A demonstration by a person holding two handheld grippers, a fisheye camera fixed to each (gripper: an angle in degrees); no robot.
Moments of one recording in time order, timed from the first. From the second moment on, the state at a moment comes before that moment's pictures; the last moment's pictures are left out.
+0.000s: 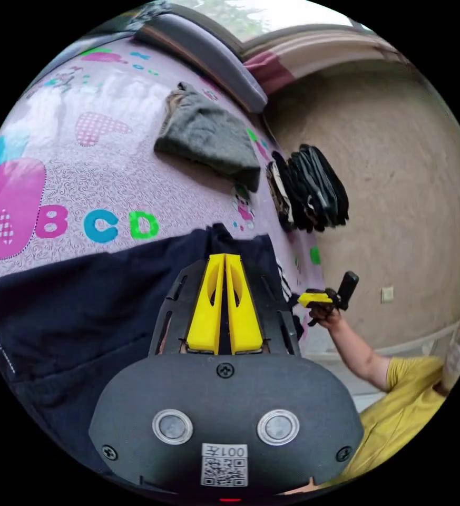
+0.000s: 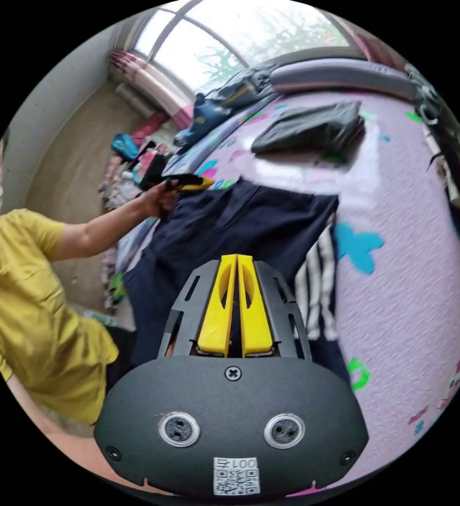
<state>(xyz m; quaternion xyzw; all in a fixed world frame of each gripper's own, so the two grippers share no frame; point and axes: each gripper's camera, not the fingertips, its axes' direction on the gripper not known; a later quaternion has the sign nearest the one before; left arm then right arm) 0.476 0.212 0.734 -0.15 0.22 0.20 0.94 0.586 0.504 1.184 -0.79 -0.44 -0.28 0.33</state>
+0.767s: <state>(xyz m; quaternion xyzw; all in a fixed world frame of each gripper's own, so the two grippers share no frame) 0.565 0.484 0.775 -0.25 0.18 0.43 0.85 0.760 0.336 1.031 -0.66 -0.64 -0.36 0.14</state>
